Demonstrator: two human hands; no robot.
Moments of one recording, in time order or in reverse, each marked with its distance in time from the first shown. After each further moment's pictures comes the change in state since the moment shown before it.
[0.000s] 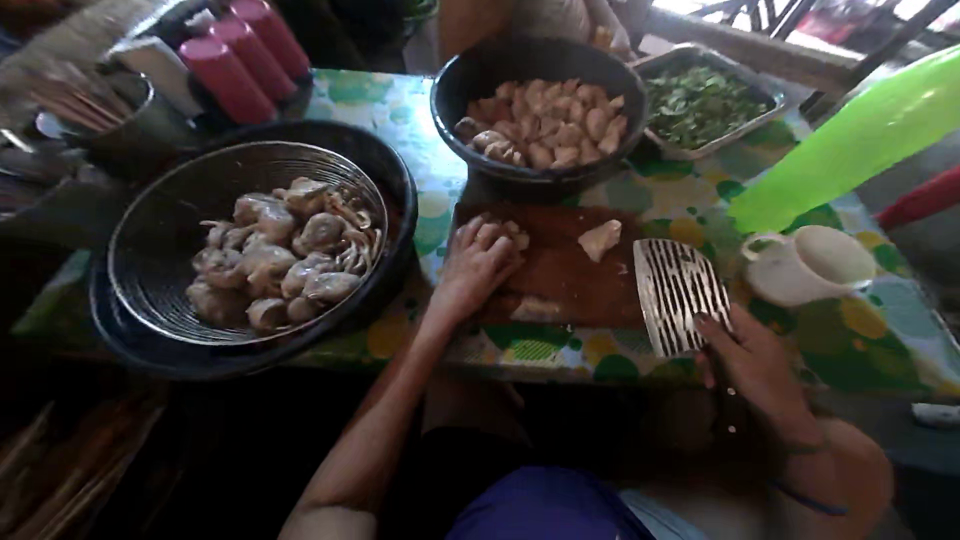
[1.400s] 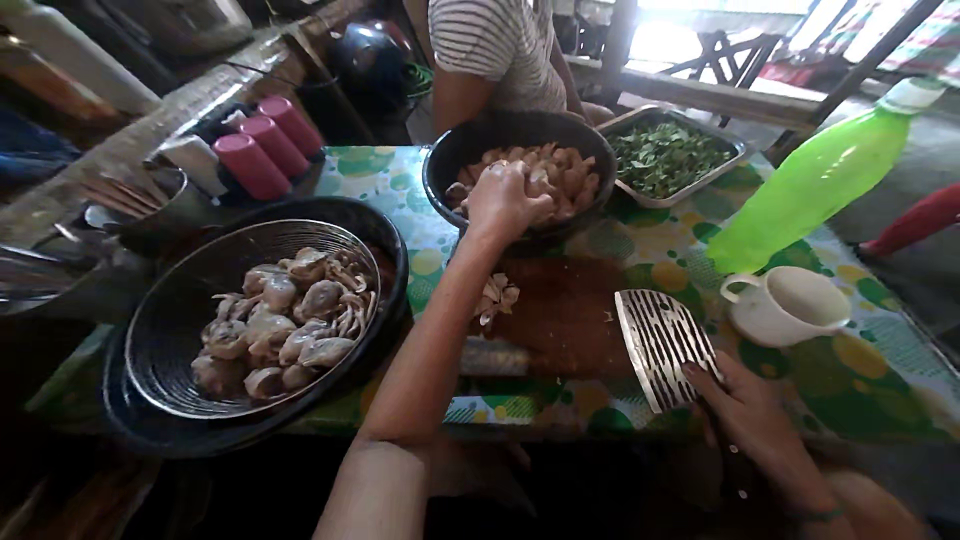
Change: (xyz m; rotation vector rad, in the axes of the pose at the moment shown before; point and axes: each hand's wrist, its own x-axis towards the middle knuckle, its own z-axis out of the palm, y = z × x) left_hand 0.173 0.059 -0.073 -0.029 -0.045 -0.362; right_hand 0.001 0.004 -0.007 0.021 -0.011 -0.002
